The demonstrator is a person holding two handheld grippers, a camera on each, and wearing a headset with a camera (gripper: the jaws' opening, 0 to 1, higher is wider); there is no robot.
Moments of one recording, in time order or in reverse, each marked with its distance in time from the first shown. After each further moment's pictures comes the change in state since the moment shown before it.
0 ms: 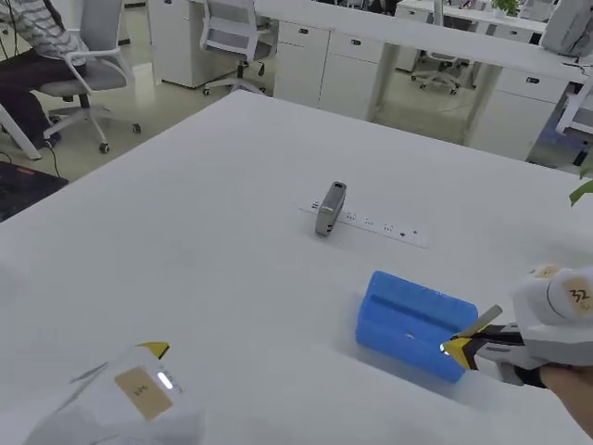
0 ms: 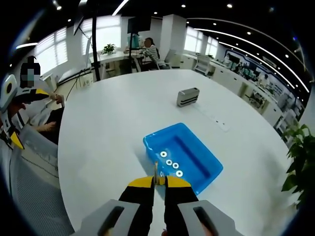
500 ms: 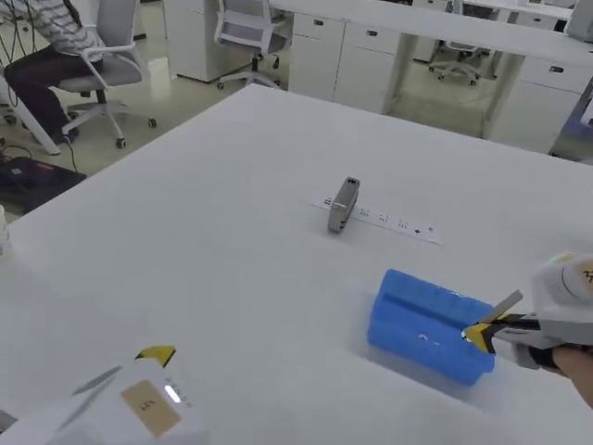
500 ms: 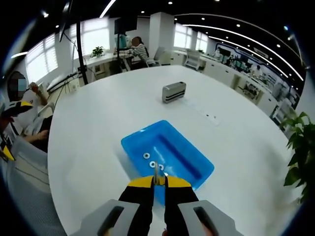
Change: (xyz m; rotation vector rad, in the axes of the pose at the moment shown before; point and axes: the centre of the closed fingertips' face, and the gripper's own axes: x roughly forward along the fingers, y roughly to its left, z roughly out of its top) left arm 0.003 0.000 -0.001 -0.004 0.023 0.029; right arm 0.027 -0.039 -0.006 0.083 0.024 -0.030
